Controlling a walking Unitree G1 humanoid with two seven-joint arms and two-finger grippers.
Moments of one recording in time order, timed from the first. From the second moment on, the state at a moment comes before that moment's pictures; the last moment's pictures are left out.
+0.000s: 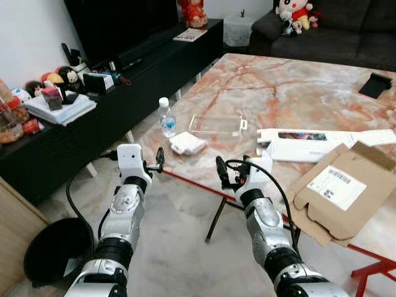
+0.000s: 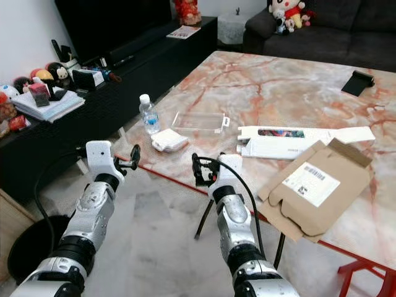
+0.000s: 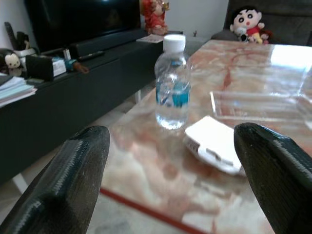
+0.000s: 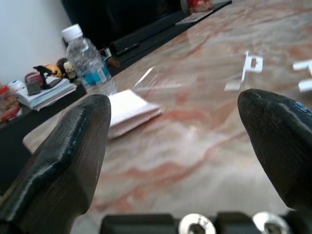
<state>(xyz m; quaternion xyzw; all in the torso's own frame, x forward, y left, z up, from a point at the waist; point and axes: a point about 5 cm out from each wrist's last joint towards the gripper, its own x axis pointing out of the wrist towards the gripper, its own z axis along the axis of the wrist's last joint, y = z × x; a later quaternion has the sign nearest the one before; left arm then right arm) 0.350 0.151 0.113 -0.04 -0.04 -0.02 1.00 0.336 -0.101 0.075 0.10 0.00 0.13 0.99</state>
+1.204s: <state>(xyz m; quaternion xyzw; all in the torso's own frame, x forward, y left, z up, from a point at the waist) 0.347 0.142 0.117 -0.05 -0.05 -0.04 1.00 0.337 -0.097 0.076 0.10 0.00 0.13 0.99</state>
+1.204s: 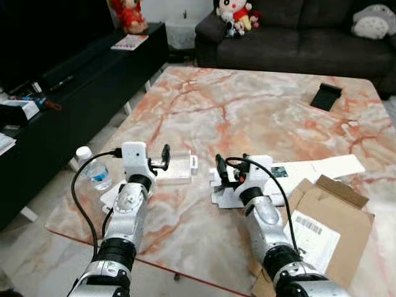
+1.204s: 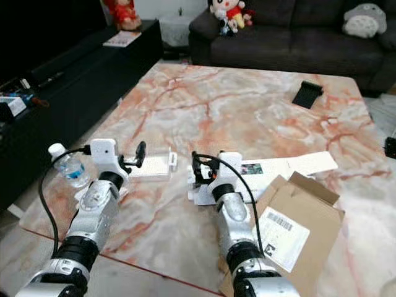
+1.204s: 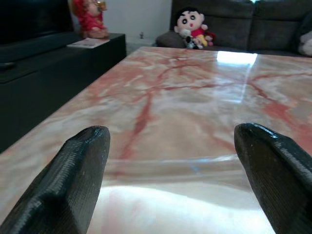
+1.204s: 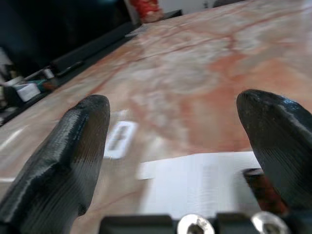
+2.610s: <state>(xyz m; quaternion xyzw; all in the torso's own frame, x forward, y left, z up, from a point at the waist) 0.278 0.212 0.104 -0.06 0.04 0.02 1.00 0.337 -0.094 0.077 0.10 0.00 0.14 0.98</state>
